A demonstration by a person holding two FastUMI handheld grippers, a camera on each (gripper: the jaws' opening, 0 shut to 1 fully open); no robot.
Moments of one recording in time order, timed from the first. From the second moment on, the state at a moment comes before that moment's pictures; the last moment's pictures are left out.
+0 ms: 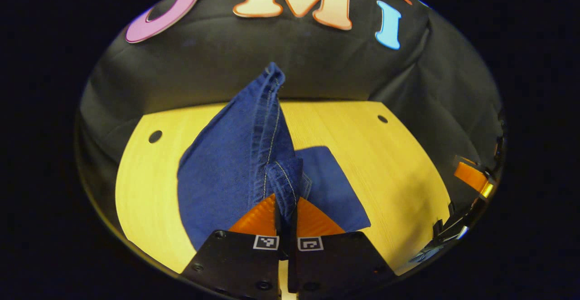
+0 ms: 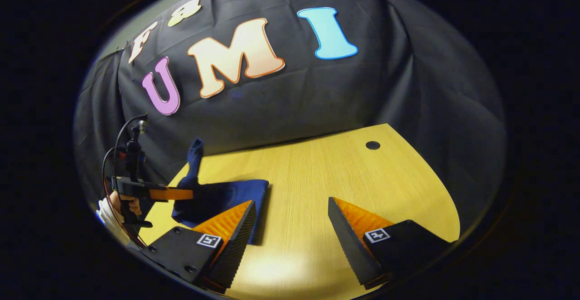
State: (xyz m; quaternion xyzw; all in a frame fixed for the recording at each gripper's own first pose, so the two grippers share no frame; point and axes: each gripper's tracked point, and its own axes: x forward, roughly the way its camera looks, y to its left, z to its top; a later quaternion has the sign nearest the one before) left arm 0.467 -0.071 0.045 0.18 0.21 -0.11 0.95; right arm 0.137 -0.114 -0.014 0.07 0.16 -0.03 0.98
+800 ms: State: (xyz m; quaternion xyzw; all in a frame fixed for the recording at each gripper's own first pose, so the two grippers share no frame) left arm 0.453 -0.103 -0.016 0.24 0.21 -0.08 0.94; right arm 0.116 -0.096 -0.017 0.10 0.16 -0.01 0.98
